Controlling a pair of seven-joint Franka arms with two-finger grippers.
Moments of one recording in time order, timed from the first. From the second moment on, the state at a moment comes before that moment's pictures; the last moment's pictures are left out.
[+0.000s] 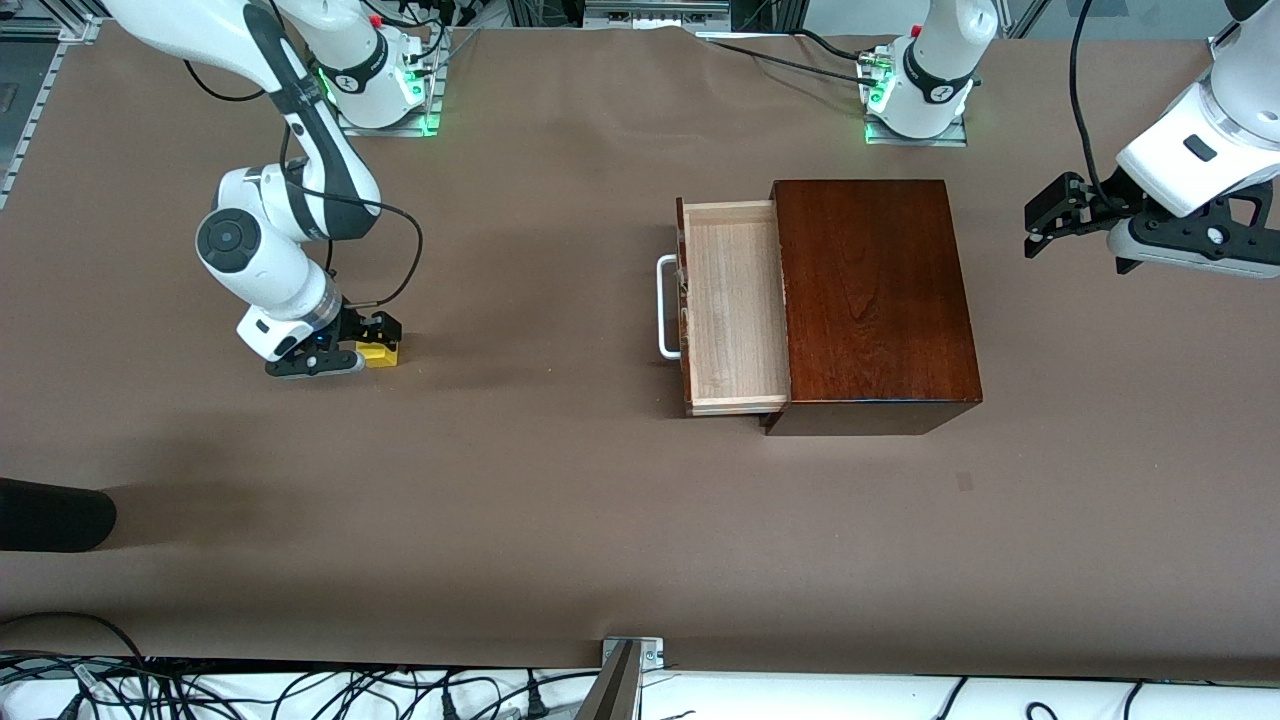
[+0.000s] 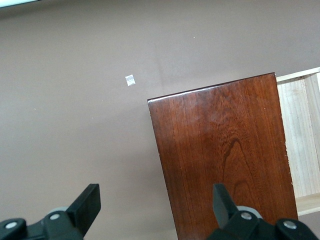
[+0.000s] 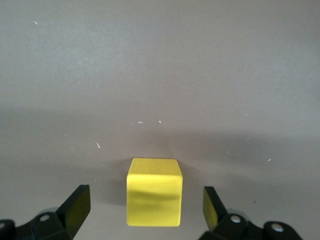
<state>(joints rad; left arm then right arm) -0.16 0.01 0.03 -1.56 0.02 1.59 0.05 0.16 0.30 0.00 -2.24 -0.01 2.56 0.05</state>
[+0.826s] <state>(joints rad) -0.16 0.02 0.03 -1.56 0.02 1.59 0.05 0.16 0.37 -0.01 -2.24 -0.01 2.57 0.06</state>
